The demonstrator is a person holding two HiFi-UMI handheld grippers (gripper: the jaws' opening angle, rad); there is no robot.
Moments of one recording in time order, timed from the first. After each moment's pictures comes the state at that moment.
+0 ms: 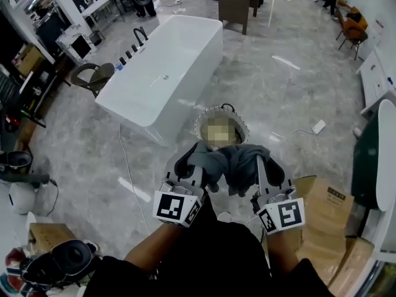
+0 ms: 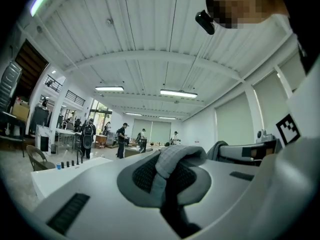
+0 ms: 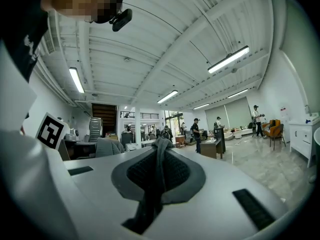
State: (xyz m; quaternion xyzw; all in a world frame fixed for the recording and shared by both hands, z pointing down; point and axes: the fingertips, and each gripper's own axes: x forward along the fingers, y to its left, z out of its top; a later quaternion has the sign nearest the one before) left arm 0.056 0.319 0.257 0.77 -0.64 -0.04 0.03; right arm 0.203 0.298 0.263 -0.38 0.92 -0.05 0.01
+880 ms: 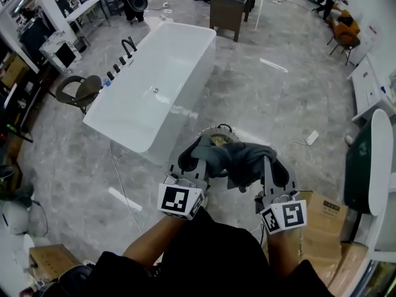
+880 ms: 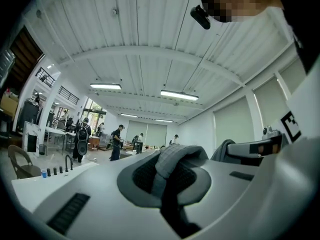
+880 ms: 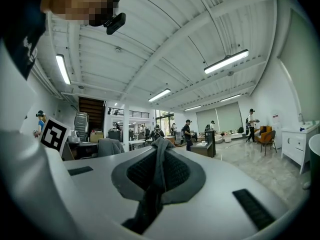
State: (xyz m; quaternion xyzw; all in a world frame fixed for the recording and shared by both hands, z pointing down) left arm -0.057 0.134 0.246 0.79 -0.61 -0.06 0.02; right arm 0.110 0.135 0.247 -0.44 0.90 -0.04 0.00
